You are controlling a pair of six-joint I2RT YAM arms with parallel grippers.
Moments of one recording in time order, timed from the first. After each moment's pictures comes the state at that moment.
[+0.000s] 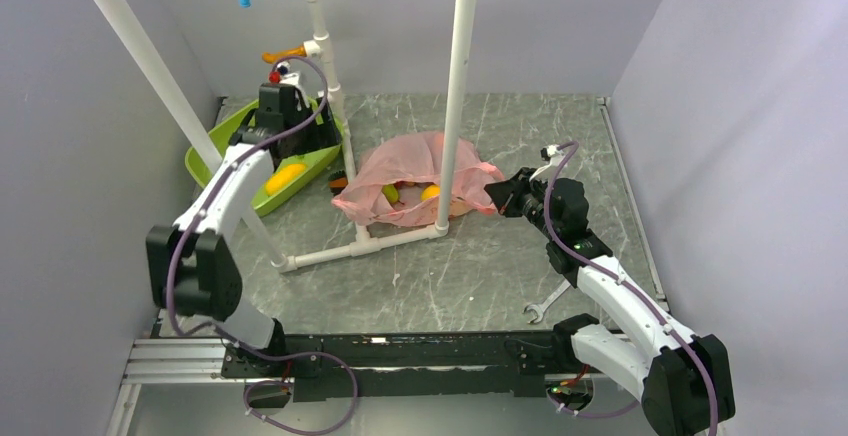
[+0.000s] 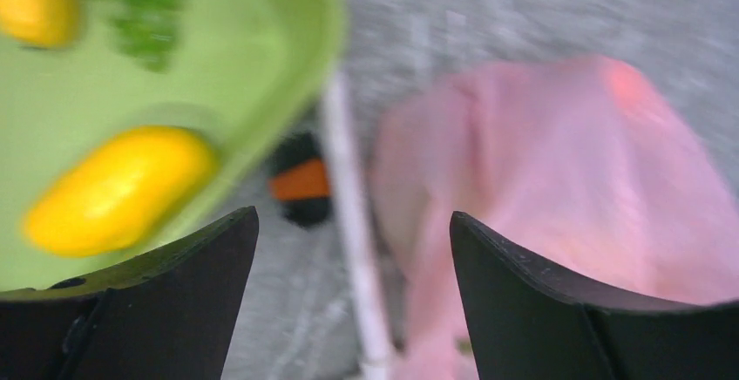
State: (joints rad) left arm -0.14 1.61 1.38 -0.47 0.00 -0.37; right arm 0.32 0.94 0.52 0.22 -0.21 0.55
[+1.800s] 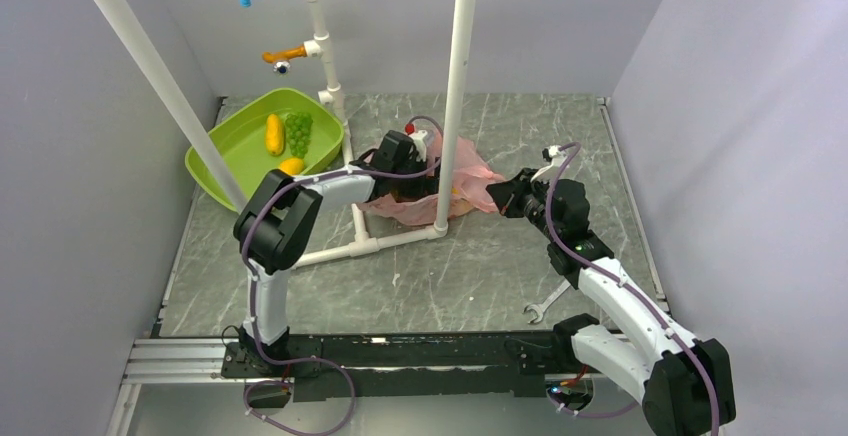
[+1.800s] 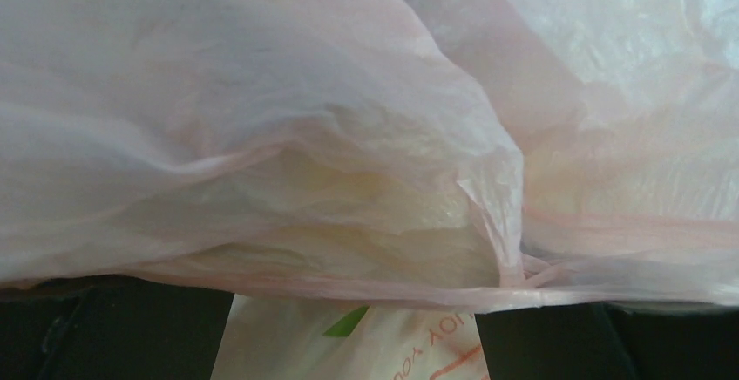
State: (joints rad) left arm -0.59 2.00 1.29 0.00 0.34 -0.43; right arm 0.32 0.92 0.52 0.20 -0.19 0.55
